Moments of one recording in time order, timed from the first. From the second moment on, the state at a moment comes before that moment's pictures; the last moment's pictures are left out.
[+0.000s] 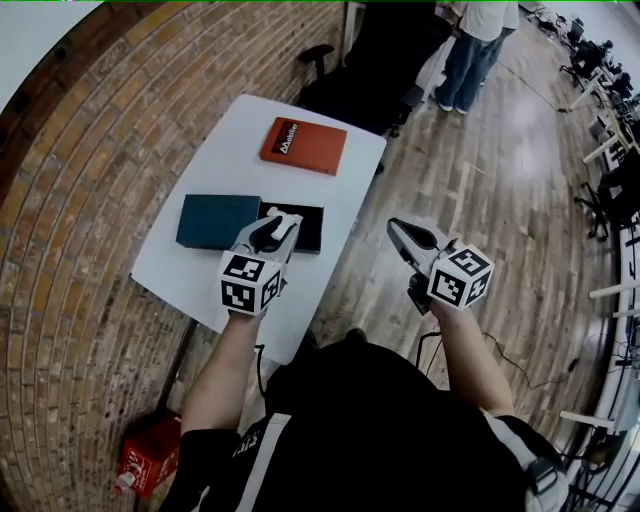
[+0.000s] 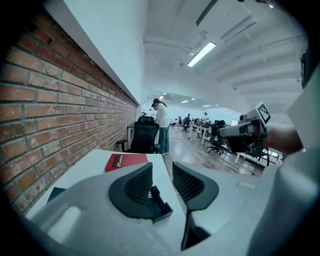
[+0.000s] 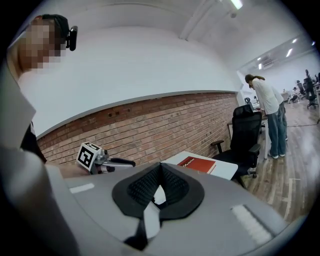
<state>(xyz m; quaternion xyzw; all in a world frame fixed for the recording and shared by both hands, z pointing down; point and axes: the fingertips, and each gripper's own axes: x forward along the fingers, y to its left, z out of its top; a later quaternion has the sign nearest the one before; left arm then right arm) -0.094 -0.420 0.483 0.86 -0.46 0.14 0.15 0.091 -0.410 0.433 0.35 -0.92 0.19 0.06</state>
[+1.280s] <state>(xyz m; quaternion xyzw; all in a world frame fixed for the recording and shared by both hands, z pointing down) -0.107 -0.410 0.391 0.84 -0.53 0.09 0.08 0.081 -0.395 0.396 0.27 -0.96 0.06 0.04</state>
